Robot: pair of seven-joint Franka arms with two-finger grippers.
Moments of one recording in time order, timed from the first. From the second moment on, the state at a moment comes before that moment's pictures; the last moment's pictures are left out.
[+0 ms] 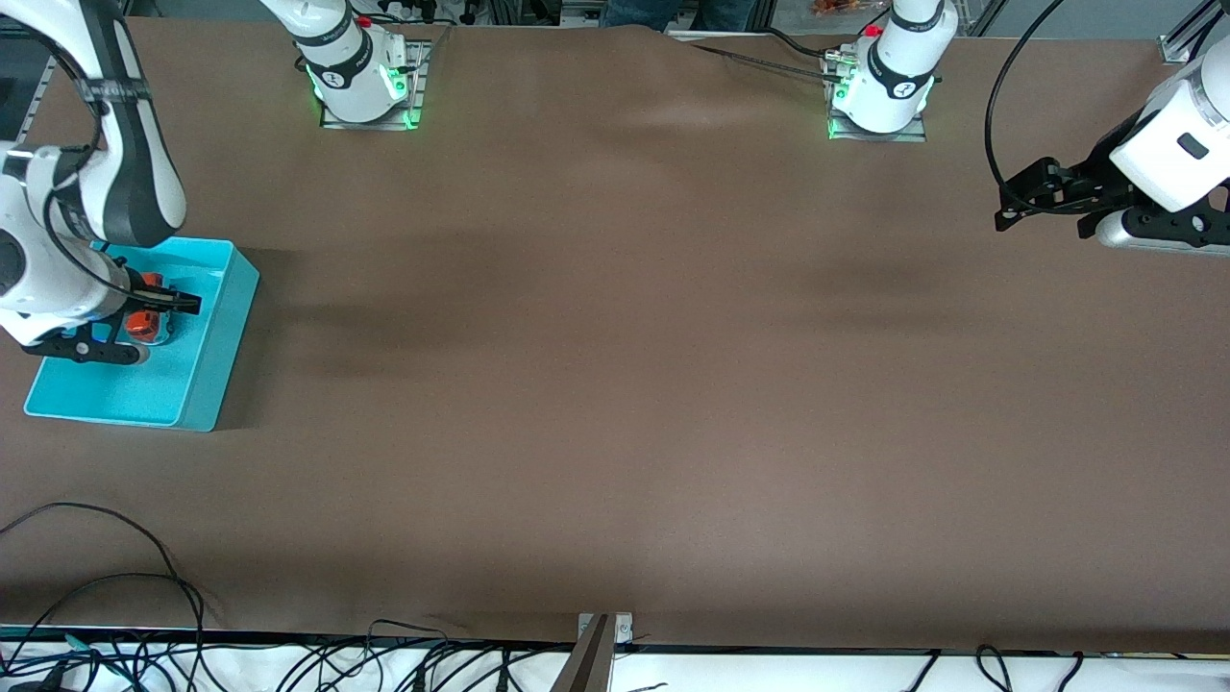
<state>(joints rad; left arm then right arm) -0.03 0.00 -0.05 -1.57 -0.06 1.51 -0.04 -0.22 0.24 0.06 -1.93 -0.34 1.95 0.11</state>
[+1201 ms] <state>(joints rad) -0.03 0.00 -0.05 -1.57 -0.06 1.48 -0.04 -0.11 -0.07 0.10 -1.77 0.08 1.62 0.10</state>
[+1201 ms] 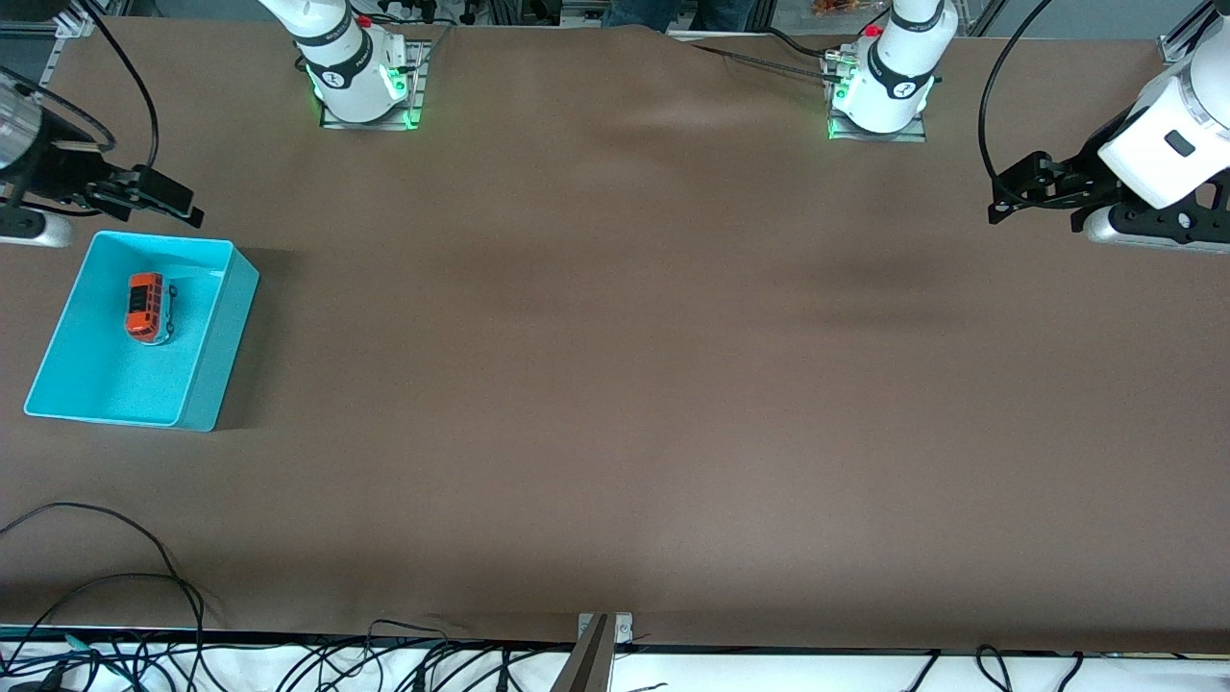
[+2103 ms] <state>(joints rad) -0.03 0.00 -0.05 -1.57 -0.06 1.48 -0.04 -0.09 -0.06 0.12 -1.75 0.00 1.62 0.12</state>
